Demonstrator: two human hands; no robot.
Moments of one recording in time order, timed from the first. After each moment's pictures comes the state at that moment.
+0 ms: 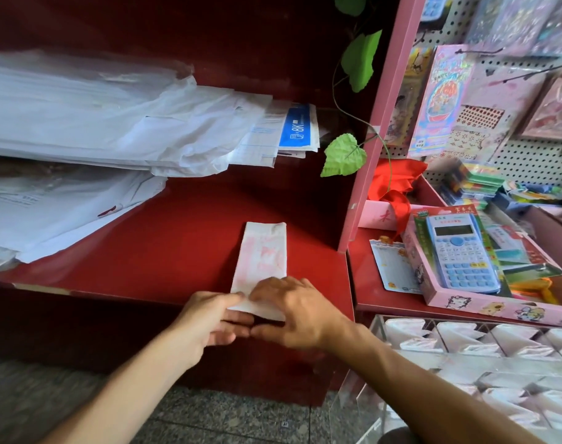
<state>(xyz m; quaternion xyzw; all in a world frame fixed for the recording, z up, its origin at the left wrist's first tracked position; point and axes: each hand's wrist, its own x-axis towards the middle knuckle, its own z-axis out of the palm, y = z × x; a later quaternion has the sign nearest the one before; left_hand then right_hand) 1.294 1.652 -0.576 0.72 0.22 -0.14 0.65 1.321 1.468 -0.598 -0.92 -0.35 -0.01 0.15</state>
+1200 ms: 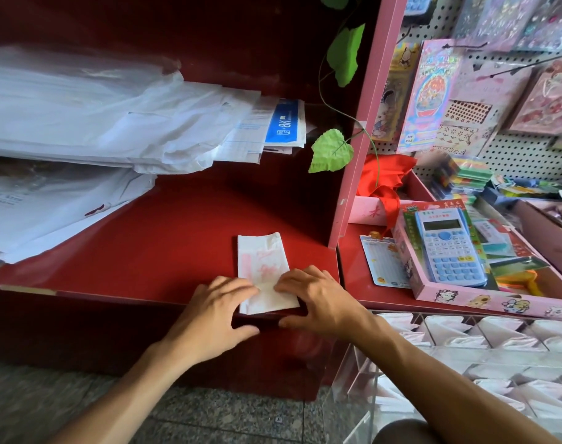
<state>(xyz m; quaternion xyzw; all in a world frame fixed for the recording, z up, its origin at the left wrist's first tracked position) 1.308 1.659 -0.620 0.95 -0.23 0.11 0.17 1.337 1.418 -0.611 -0.93 -0.33 -0.03 0.14</state>
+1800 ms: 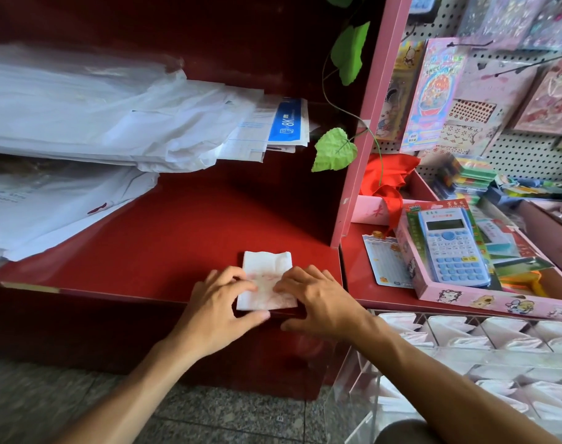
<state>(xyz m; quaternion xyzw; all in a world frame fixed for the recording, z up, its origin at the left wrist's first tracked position) 1.310 1.657 -0.622 0.95 -0.17 0.12 0.24 1.333 1.425 -0.610 -0.94 -0.32 -0.05 0.11</state>
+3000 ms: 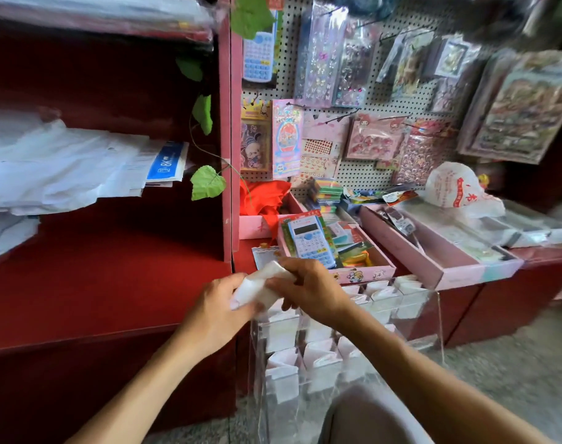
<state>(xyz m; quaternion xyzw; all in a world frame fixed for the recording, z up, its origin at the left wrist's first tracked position) 1.241 1.506 -0.530 0.82 -0.29 0.04 0.50 1.206 1.314 -0.509 -0.86 -0.12 -0.10 0.48</state>
